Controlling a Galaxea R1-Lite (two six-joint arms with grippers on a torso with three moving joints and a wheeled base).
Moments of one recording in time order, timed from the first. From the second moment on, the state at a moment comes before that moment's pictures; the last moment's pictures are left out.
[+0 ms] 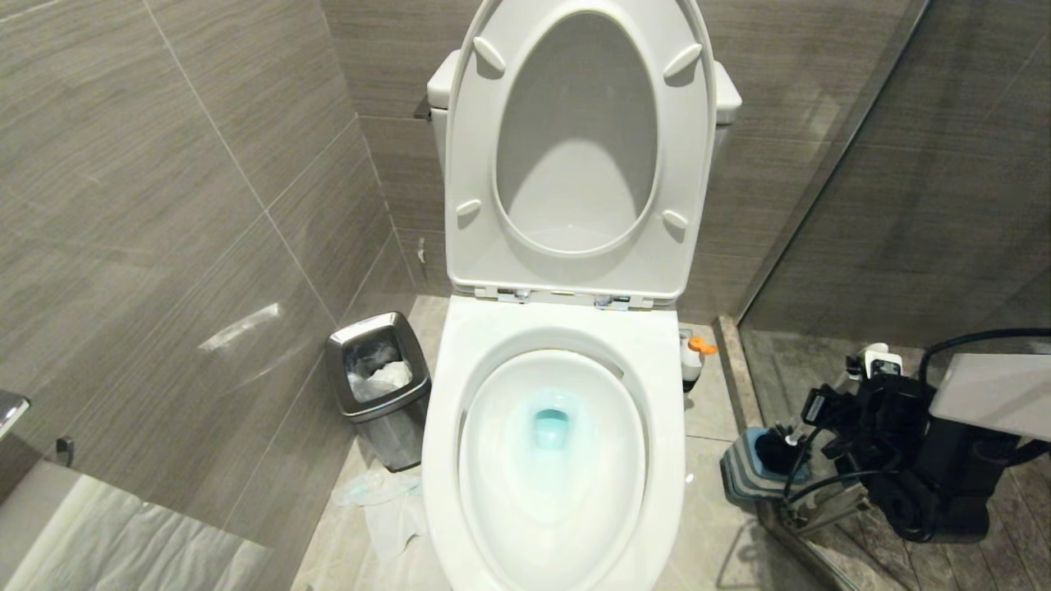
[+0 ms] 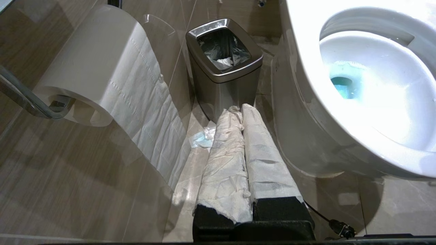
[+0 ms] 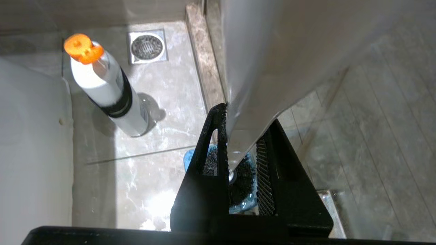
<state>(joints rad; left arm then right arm) 0.00 0.00 0.00 0.01 0.00 0.00 -0.11 2.44 -0.73 -1.51 -0.28 0.10</state>
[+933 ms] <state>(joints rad) 0.00 0.00 0.00 0.01 0.00 0.00 -0.11 2.46 -0.73 -1.51 -0.28 0.10</state>
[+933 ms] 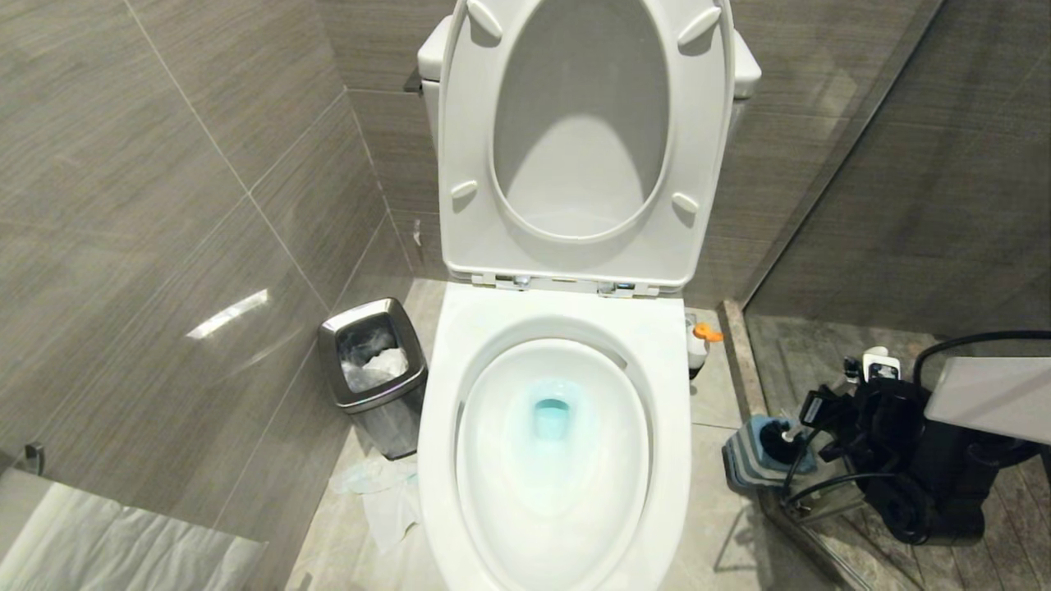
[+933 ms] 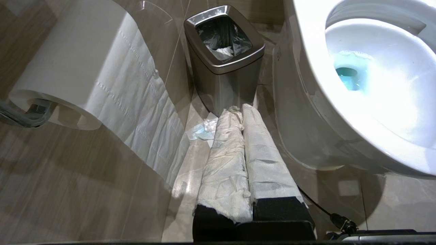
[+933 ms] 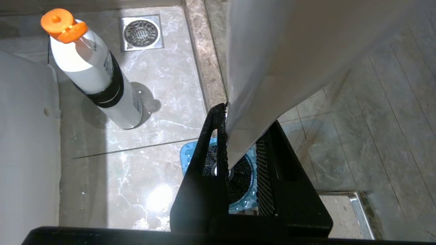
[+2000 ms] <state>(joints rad) 0.00 0.00 0.00 0.01 0.00 0.00 -0.11 2.38 -0.64 -1.51 -0.20 -0.01</state>
